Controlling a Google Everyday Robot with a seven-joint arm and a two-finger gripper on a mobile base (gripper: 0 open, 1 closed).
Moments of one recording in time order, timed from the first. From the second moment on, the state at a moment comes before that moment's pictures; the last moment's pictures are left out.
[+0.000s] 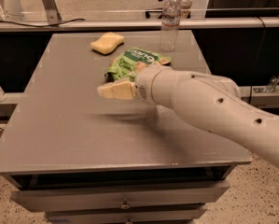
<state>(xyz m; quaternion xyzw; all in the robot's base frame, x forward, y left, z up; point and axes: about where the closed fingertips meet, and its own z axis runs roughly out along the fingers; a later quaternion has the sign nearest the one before) 0.581 0.030 0.880 -0.27 0.77 0.19 0.54</state>
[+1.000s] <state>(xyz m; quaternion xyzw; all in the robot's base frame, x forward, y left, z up) 0.582 -0.009 0.854 -0.27 0.79 0.19 0.52</state>
